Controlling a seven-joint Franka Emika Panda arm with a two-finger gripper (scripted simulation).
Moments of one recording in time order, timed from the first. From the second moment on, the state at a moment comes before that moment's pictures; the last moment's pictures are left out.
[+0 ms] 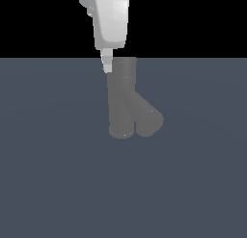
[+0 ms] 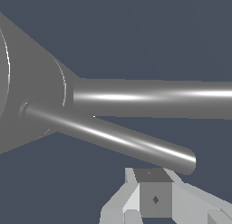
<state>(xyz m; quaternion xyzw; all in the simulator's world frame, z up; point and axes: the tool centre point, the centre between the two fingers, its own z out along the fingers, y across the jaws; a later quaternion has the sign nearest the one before) -0.098 0.038 0.269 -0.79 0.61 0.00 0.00</state>
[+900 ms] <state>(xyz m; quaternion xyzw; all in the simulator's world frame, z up) -0.077 -0.028 0.269 -0.80 0.60 0.00 0.00</state>
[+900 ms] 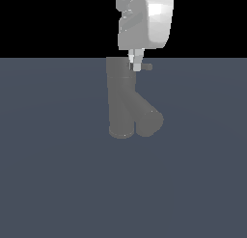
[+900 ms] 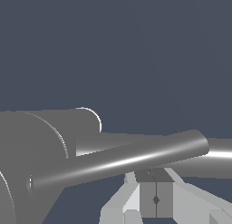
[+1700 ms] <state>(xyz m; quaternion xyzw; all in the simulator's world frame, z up) -0.053 -0.056 0.270 -0.80 0.60 0.01 0.00</state>
